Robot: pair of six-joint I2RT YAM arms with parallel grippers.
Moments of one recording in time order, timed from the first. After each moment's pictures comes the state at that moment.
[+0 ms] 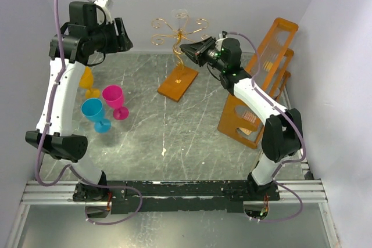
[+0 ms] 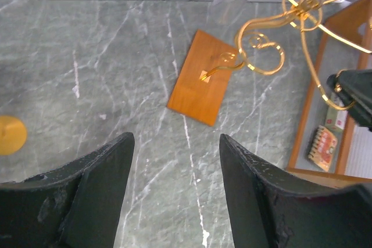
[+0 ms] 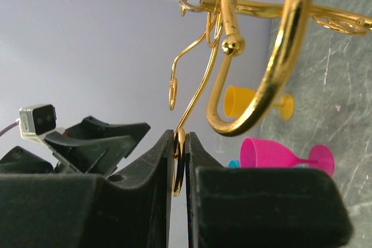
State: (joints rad) left arm -0.21 1.66 2.13 -1.01 0.12 -0.25; right arm 0.39 1.71 1.41 0.30 -0.38 1.37
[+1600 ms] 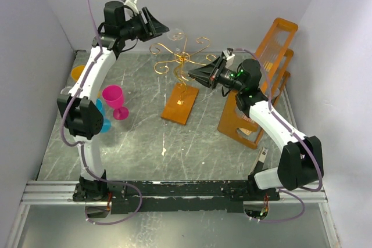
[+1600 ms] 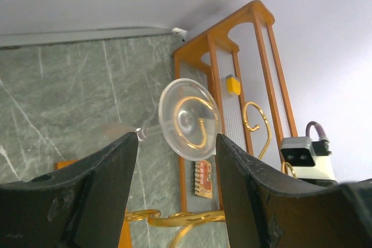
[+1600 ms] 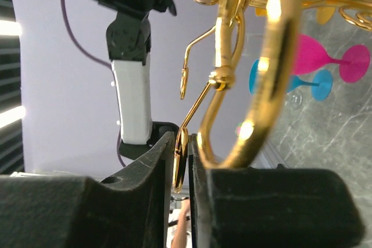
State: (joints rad) left arm -0.25 2.00 2.11 -0.31 0.59 -0.68; right arm 0.32 1.39 1.02 0.44 -0.78 1.47
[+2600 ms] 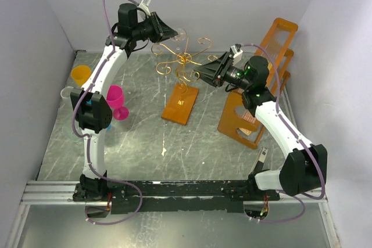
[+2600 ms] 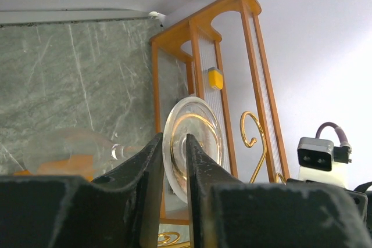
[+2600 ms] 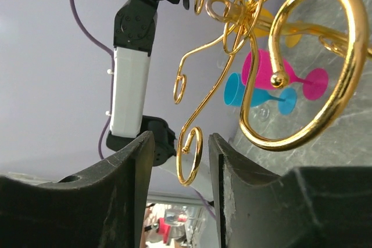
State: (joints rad) left arm -0.31 2.16 2.24 -0.29 0.65 -0.79; right arm 0.27 1.33 1.05 0.31 -0.78 1.29
